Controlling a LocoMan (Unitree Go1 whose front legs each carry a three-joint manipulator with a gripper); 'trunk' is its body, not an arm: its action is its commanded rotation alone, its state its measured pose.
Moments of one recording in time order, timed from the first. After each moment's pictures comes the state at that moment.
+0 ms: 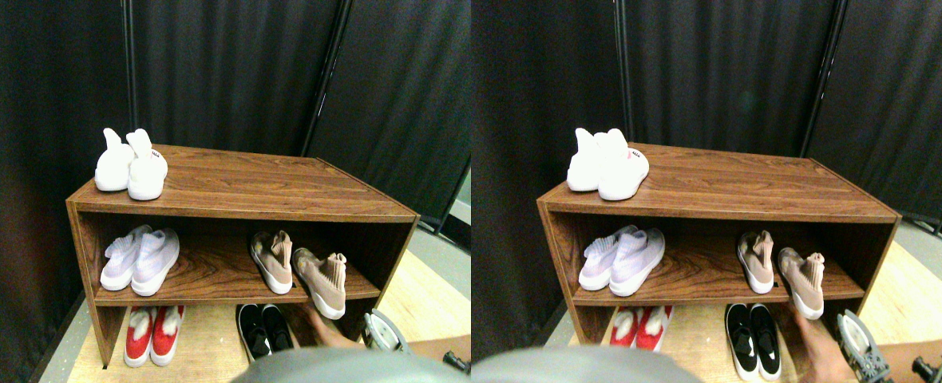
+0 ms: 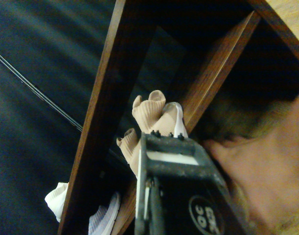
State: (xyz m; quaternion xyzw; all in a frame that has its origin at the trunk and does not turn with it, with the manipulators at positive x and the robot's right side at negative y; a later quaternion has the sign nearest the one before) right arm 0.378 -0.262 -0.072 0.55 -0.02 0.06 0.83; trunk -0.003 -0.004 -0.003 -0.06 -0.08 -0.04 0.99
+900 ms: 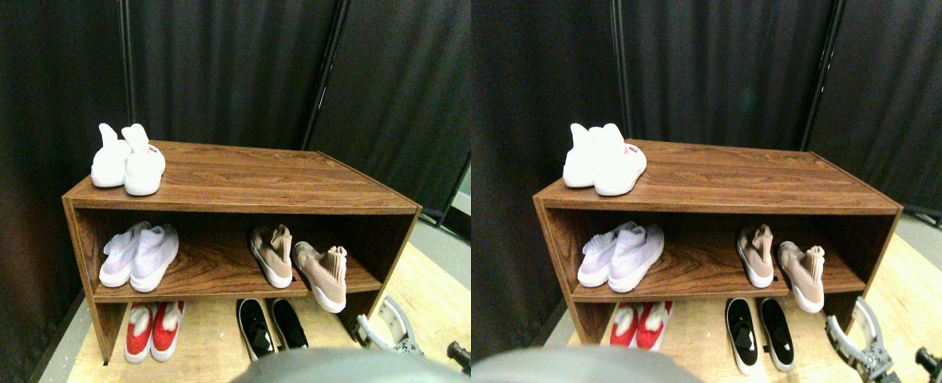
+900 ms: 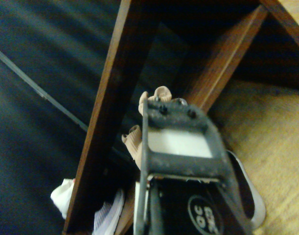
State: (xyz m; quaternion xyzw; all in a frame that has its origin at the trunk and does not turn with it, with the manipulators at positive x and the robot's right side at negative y) right arm 0.373 -0.253 -0.067 0.54 -0.01 0.06 0.84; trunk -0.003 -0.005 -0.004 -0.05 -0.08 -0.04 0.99
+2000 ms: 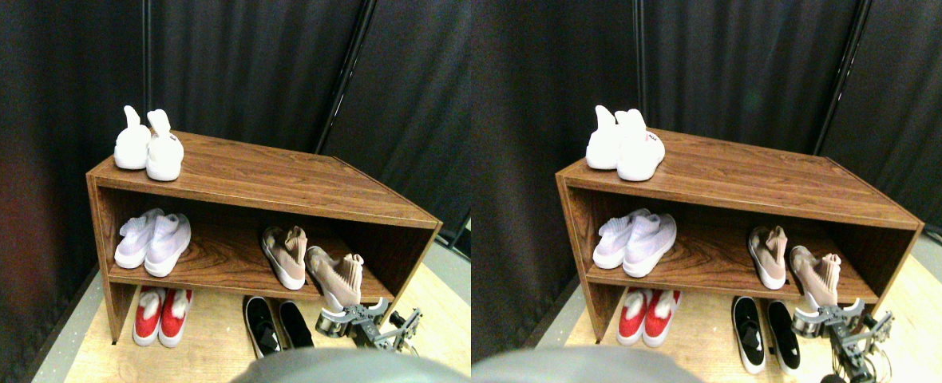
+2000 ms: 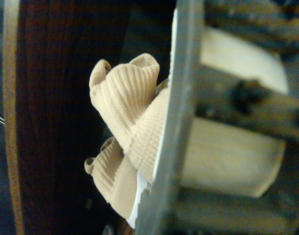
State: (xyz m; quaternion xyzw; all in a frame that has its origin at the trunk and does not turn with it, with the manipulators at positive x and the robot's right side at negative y) right arm 0.451 -0.230 -0.095 0.63 0.02 -0.01 0.77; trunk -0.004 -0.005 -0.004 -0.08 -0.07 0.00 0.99
